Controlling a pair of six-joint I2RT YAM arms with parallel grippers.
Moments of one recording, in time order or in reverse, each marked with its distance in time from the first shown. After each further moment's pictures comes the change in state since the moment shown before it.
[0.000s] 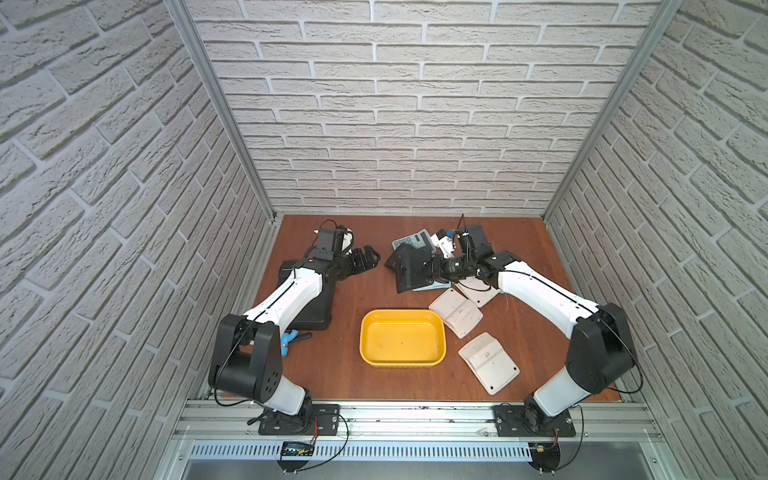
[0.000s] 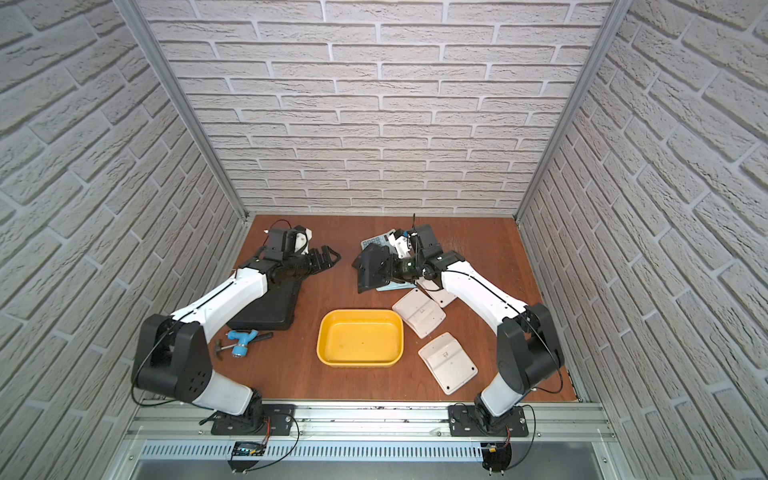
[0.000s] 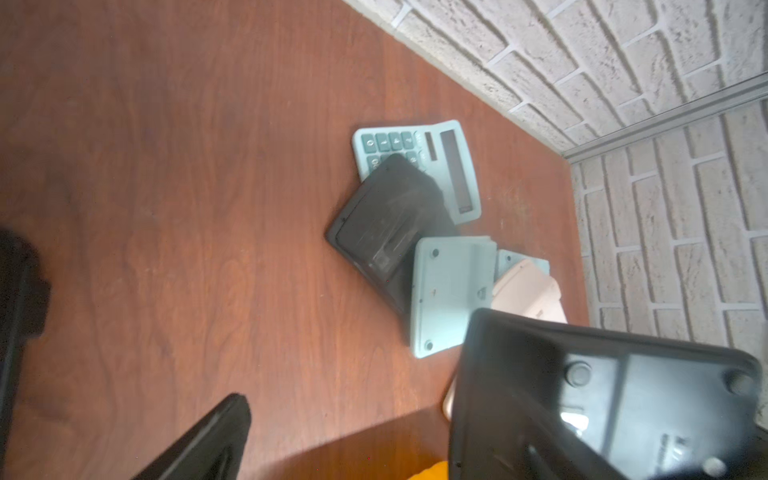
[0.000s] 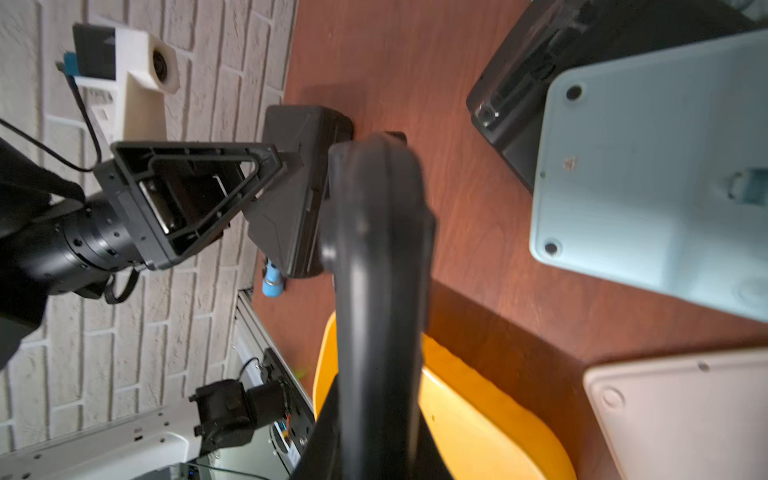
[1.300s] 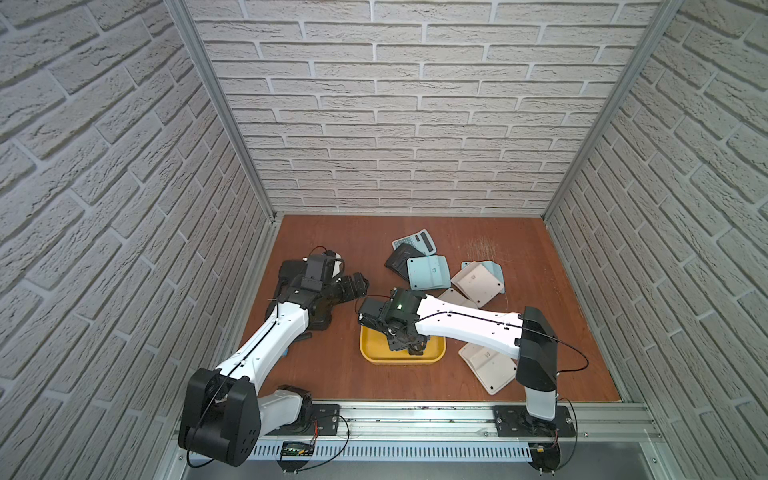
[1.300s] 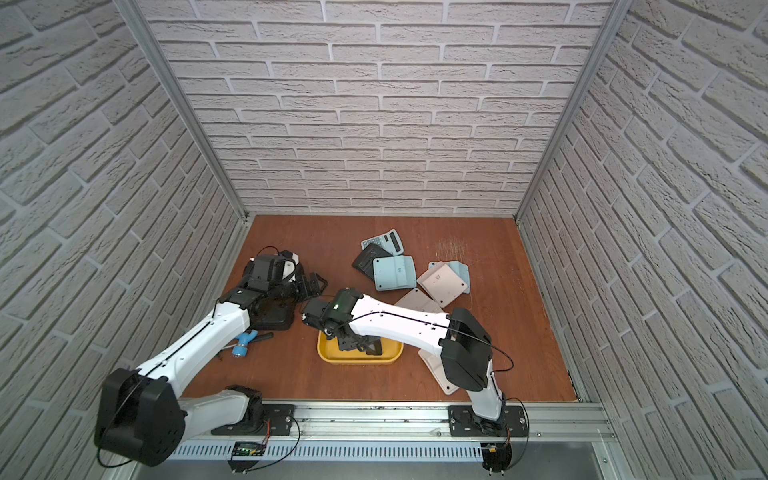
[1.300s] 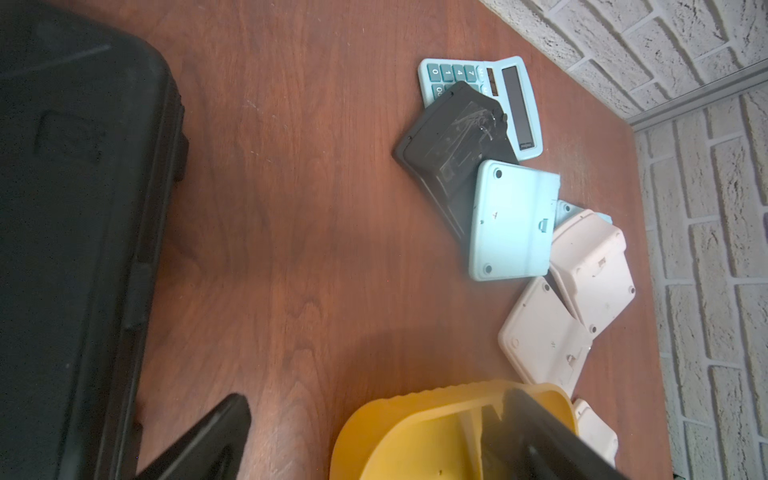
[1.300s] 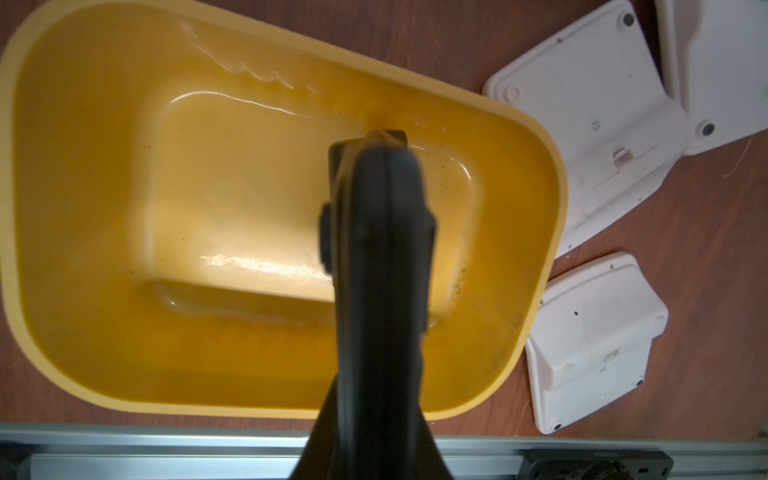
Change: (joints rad) left arm -0.012 -0.286 -0.240 -0.080 -0.091 0.022; right arm 0.676 0.385 0.458 -0.819 0.846 0.416
